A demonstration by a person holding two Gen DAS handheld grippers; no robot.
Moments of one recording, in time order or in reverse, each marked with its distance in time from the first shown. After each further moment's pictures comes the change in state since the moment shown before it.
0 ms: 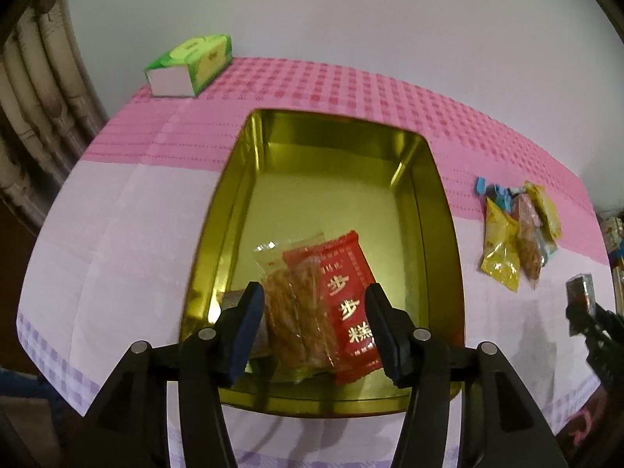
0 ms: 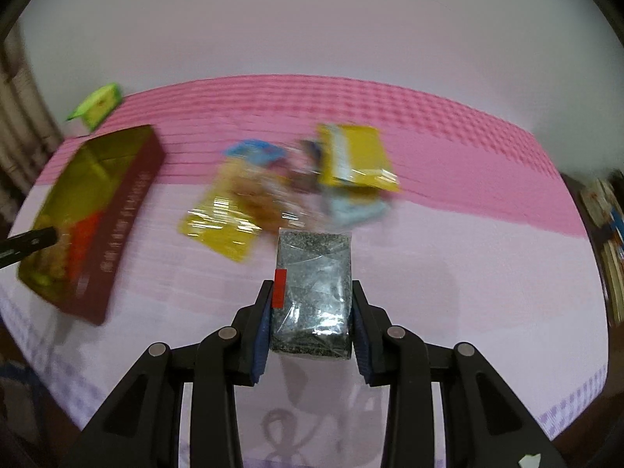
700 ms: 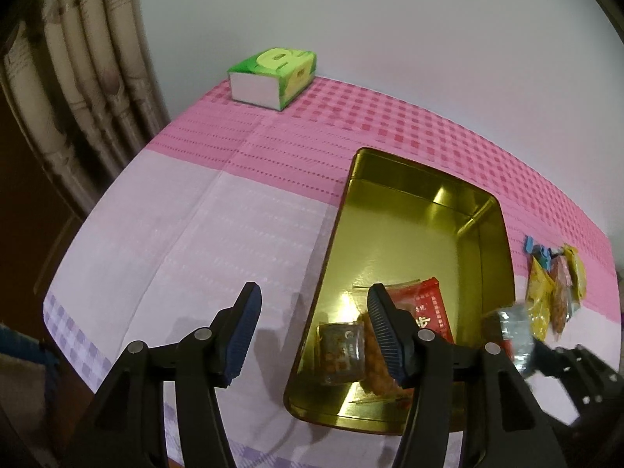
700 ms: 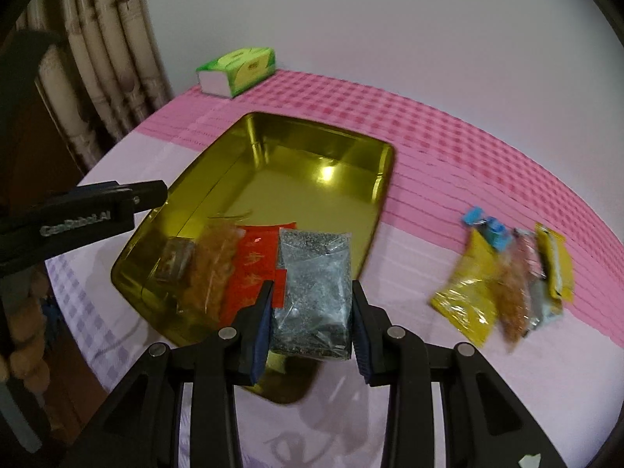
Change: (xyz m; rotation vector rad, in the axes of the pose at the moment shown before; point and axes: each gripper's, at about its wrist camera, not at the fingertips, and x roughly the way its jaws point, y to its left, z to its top) left arm -0.015 0.066 0.012 -0.167 -0.062 0.100; right arm 0.030 0.182 0.030 -0.274 0.012 0.192
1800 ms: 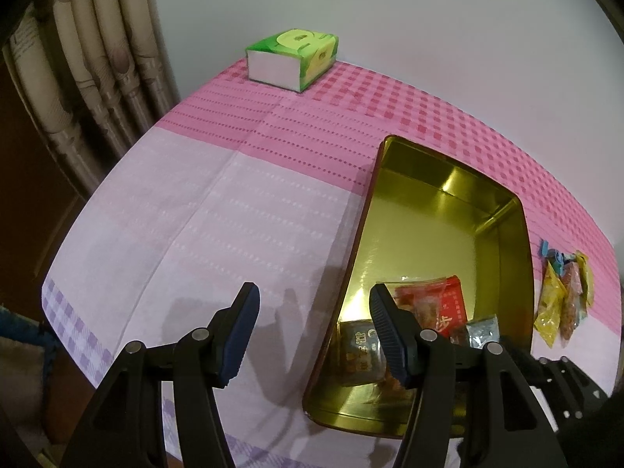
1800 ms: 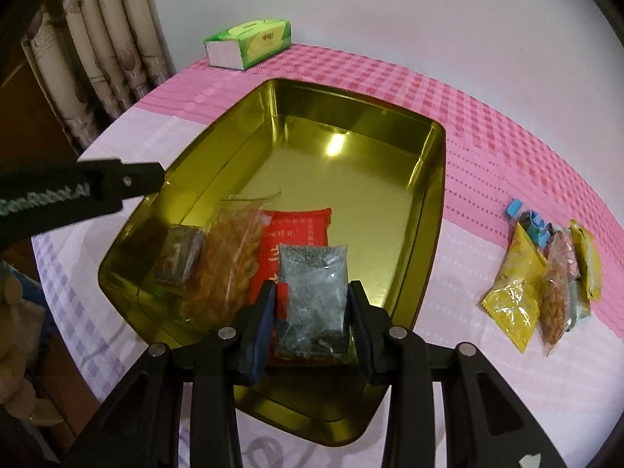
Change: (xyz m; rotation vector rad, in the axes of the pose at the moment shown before) left arm 0.015 0.013 0.001 -0.043 0.054 0.027; right arm 0.023 0.019 0.000 -0.003 0.037 0.024
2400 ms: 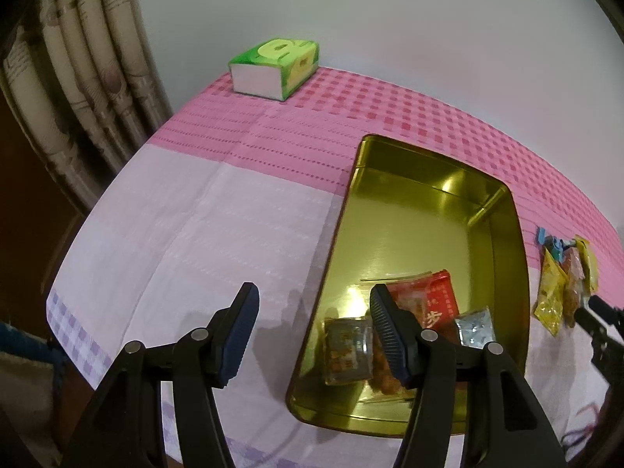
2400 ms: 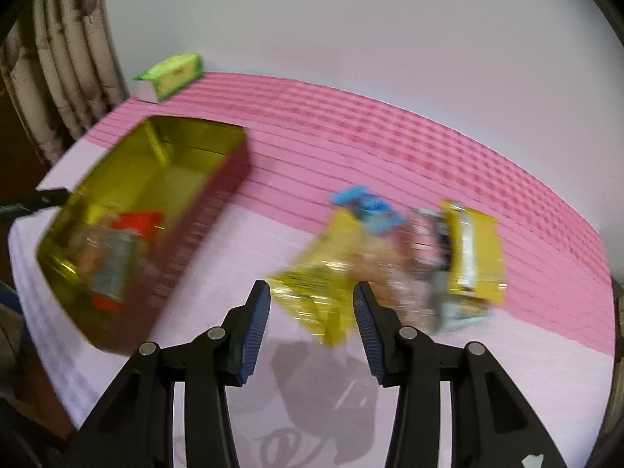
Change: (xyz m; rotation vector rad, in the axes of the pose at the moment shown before) left arm -0.006 -0.020 -0.005 0.070 -0.032 0.013; right arm -0.033 -0.175 -0.028 0.029 -0.046 -0.097
